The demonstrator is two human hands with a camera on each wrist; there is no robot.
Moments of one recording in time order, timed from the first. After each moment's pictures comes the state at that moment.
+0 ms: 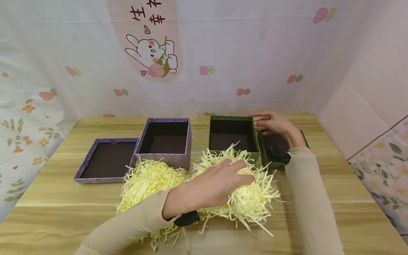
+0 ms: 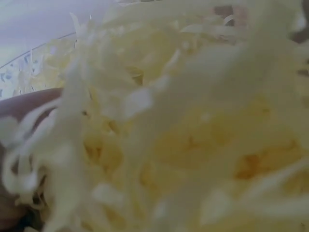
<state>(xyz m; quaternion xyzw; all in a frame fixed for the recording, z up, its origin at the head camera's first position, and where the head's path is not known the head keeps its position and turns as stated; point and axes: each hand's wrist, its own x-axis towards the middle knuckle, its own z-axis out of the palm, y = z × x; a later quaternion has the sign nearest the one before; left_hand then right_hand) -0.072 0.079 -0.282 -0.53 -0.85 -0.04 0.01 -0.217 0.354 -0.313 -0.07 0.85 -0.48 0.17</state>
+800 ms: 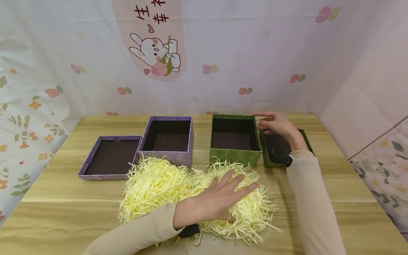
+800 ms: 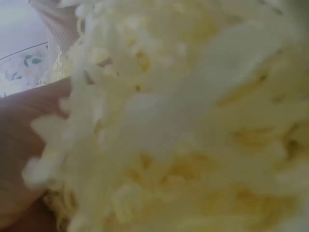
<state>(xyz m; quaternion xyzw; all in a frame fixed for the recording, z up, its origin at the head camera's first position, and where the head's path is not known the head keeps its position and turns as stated) -0.058 0.084 -0.356 -0.48 -0.87 -0.03 -0.07 -0.214 0.353 -0.317 -0.06 0.87 -0.48 0.13</state>
